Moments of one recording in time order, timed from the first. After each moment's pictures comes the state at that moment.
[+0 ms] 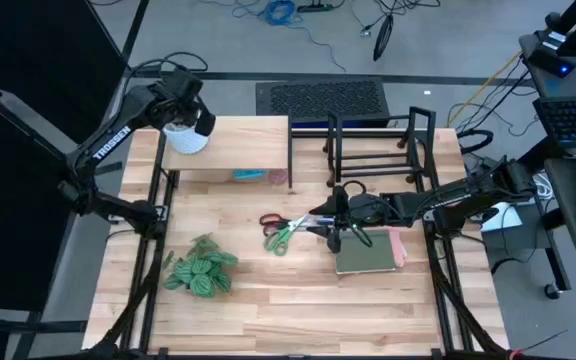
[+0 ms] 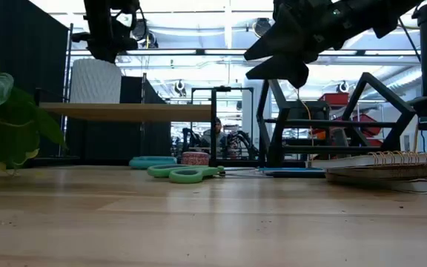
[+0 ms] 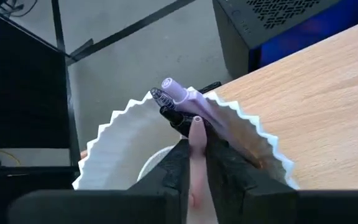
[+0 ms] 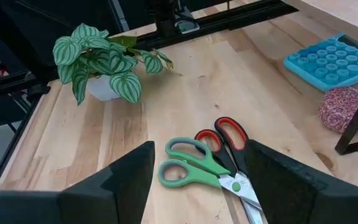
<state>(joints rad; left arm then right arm) 0.88 1.34 1.47 -1.19 -0.40 -0.14 0.11 1.36 0.71 0.24 0.16 0.33</state>
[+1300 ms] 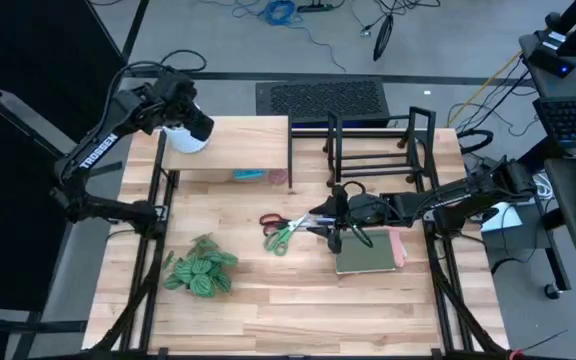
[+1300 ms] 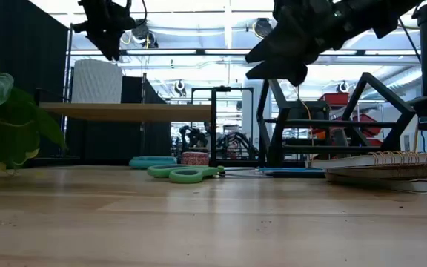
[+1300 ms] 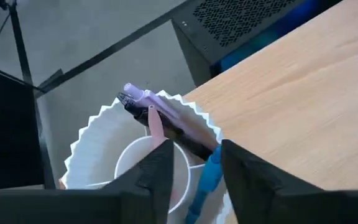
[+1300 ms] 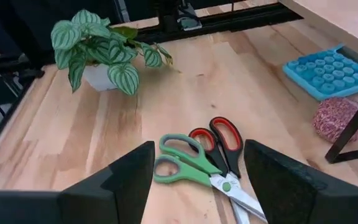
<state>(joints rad) 0.83 1.26 1.50 -1.19 -0.29 -0.06 0.10 1.36 0.71 0.23 0.16 0.23</state>
